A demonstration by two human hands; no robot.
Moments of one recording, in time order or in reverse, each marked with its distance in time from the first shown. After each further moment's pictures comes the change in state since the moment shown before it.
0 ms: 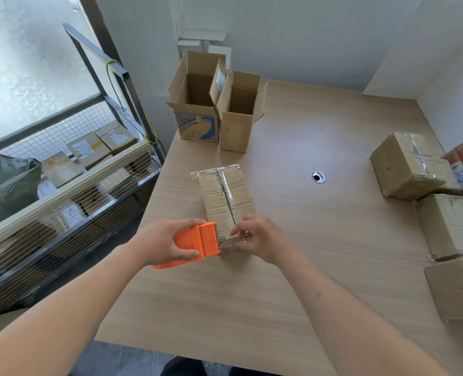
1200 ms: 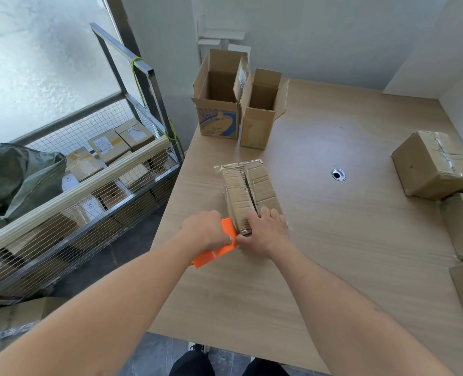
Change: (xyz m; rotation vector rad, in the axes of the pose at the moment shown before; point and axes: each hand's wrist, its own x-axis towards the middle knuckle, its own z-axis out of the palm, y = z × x) left_hand 0.024 0.042 0.011 0.169 -0.100 -0.386; right_hand 0.023 -0.054 0.043 -0.451 -0.132 0.419
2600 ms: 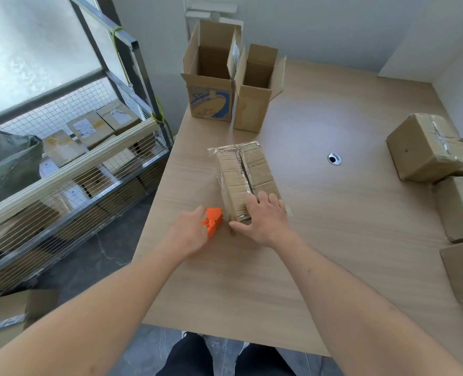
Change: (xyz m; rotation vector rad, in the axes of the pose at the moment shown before) left_hand 0.035 -0.055 0.087 -0.226 0.271 0.063; right_hand 0.000 0.007 0.013 -0.029 0.059 -0.031
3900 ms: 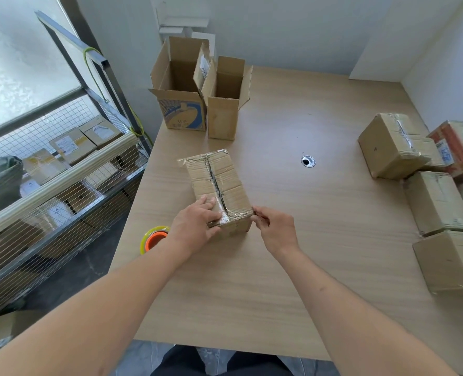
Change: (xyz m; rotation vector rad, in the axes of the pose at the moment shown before) left_hand 0.000 0.099 -0.021 0.013 0.074 0.360; right_hand -0.028 0.091 0.011 0.821 0.343 0.121
